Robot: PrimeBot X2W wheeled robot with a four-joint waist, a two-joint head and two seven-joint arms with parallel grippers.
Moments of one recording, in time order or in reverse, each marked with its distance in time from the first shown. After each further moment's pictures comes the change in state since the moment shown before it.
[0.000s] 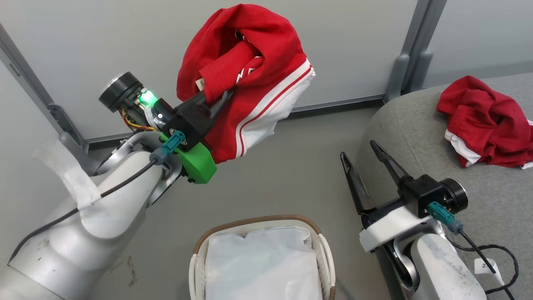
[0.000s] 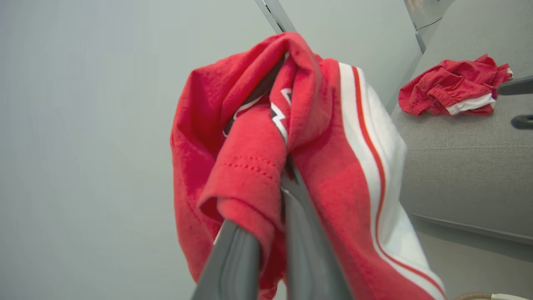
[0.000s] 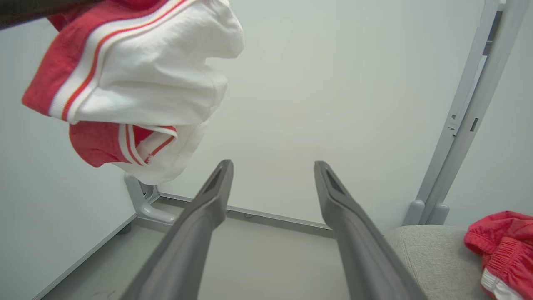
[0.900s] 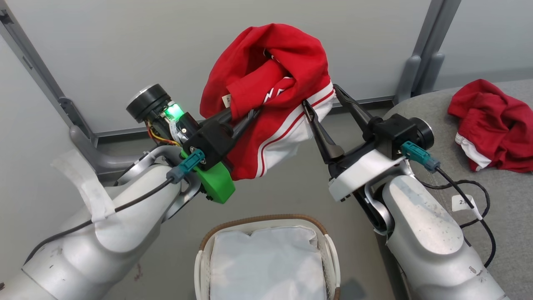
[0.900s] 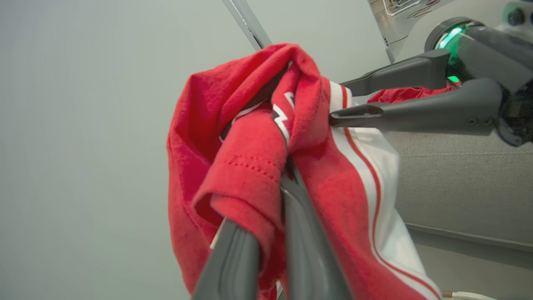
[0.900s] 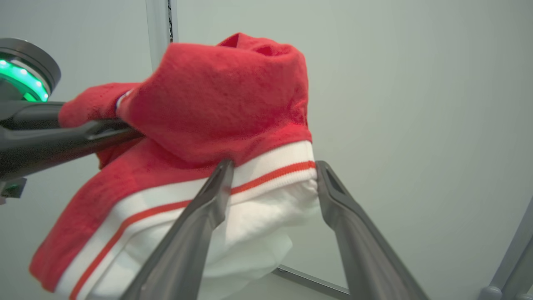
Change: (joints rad) left arm 0.004 0.005 -0.092 -0.087 -0.058 0.000 -0.005; right arm -0.306 0.000 0.172 0.129 0.152 0.000 0.000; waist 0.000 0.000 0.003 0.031
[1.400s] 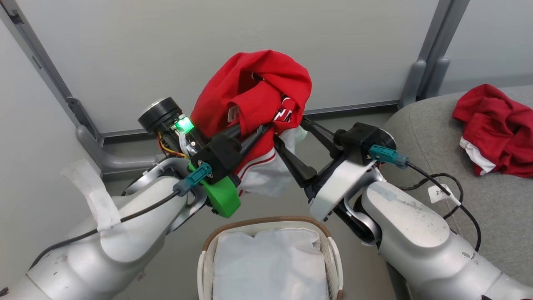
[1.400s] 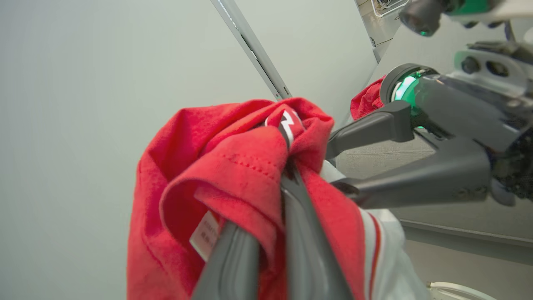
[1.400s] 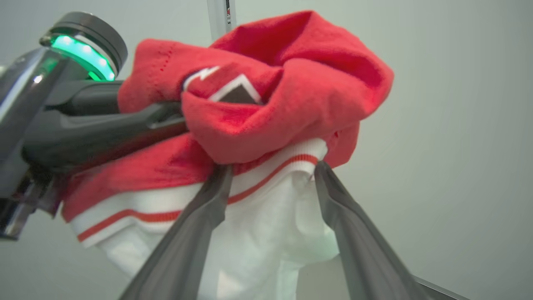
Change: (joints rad) left arm 0.019 0.008 -0.051 -0.033 -0.024 0.000 -0.004; right arm -0.116 -0.102 0.373 0.071 0.344 -0.001 0.000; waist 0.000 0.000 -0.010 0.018
